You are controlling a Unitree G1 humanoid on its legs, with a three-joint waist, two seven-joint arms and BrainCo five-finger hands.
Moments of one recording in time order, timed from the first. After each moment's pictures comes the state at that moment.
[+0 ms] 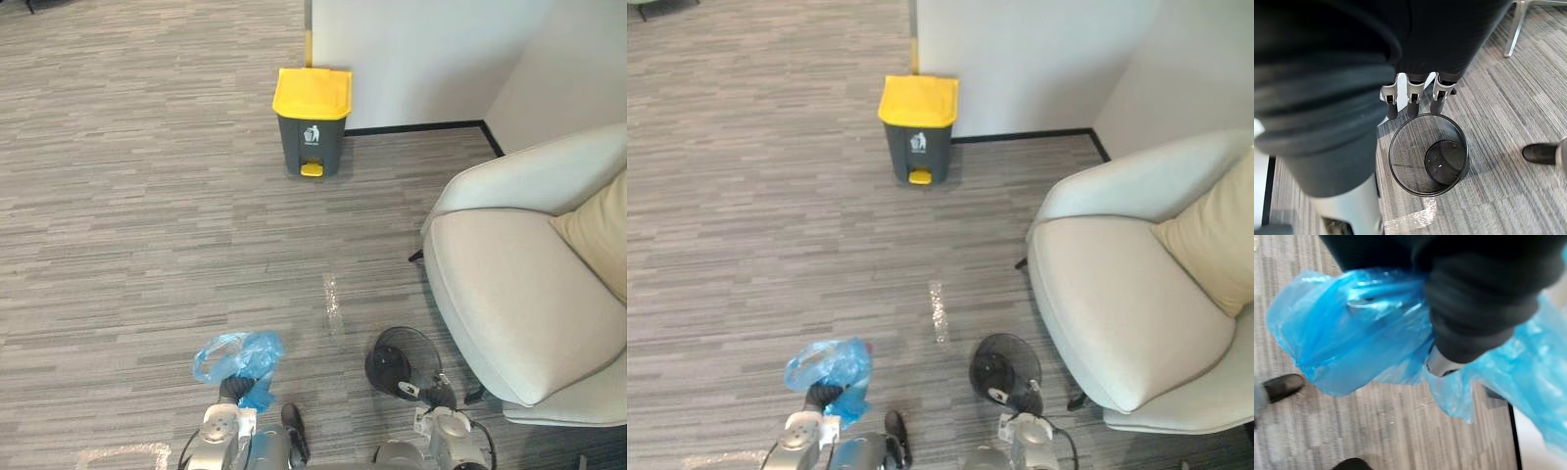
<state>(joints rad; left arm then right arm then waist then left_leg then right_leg) 0.11 0.09 -0.04 0.69 -0.02 -0.12 0.13 0.00 -0.04 -0.22 0.88 0.00 -0.08 -0.21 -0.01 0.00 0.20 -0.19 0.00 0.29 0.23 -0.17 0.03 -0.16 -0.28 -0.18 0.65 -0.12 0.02</state>
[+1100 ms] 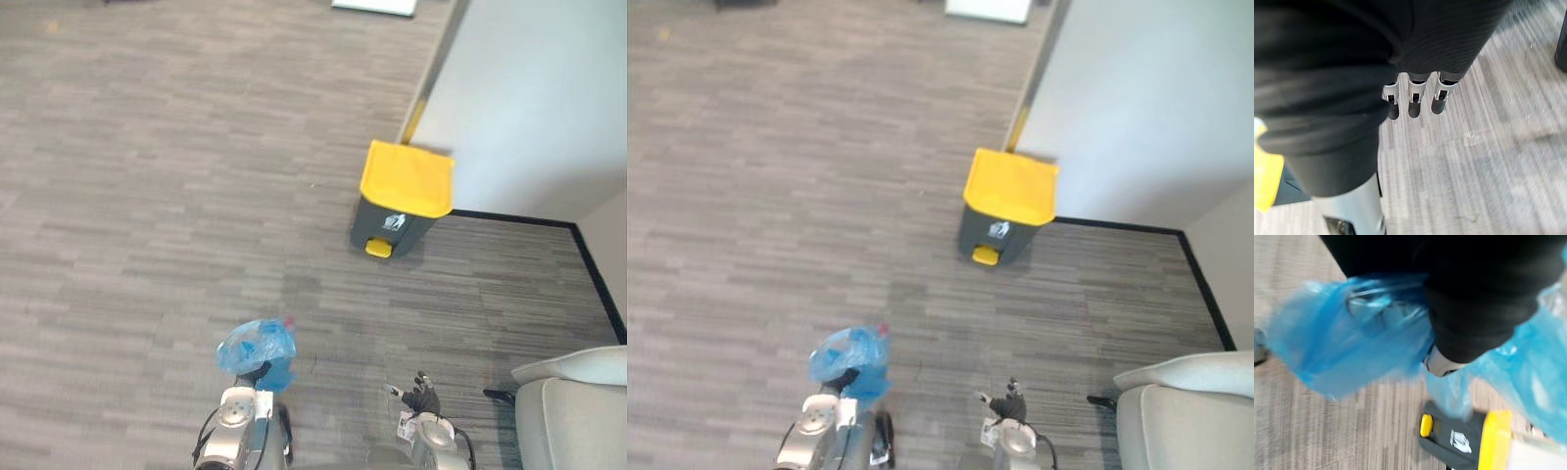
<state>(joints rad) 0.07 0.03 -0.07 0.60 0.01 -0.10 0.13 0.08 0.06 -0.16 0.76 0.03 -0.07 -0.21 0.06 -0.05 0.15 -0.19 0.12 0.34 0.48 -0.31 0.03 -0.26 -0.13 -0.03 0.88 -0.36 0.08</state>
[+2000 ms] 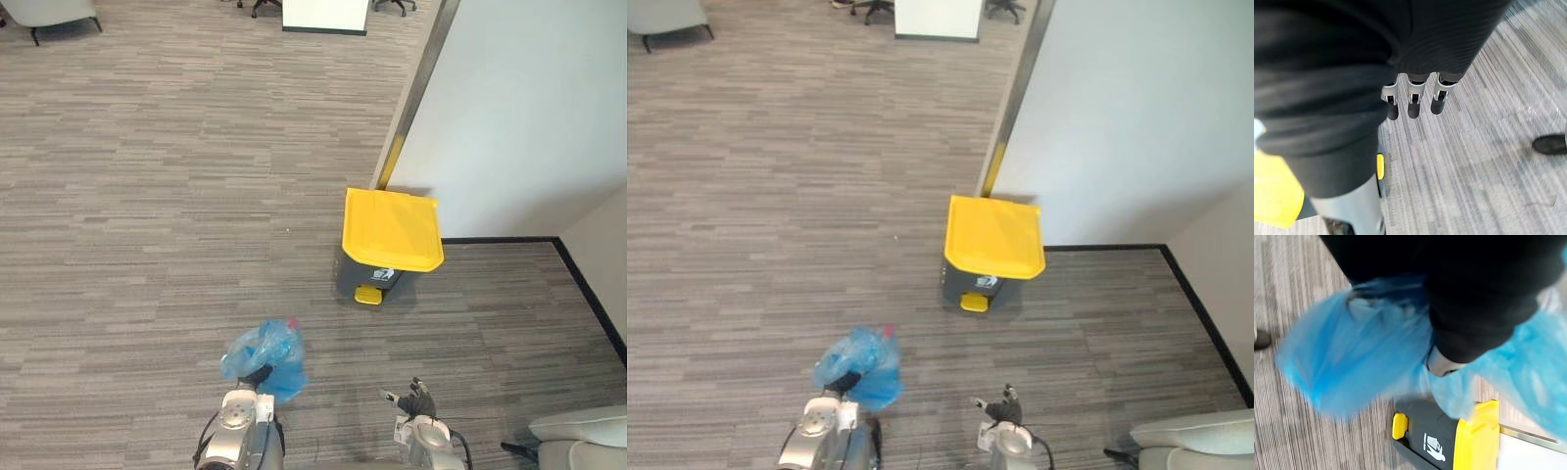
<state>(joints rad) 0.08 0.02 -0.06 0.64 0.02 -0.10 0.11 0.04 0.06 -0.19 0.83 0.00 -0.07 -0.21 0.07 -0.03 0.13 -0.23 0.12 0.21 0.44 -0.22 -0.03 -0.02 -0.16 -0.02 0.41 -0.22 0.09</state>
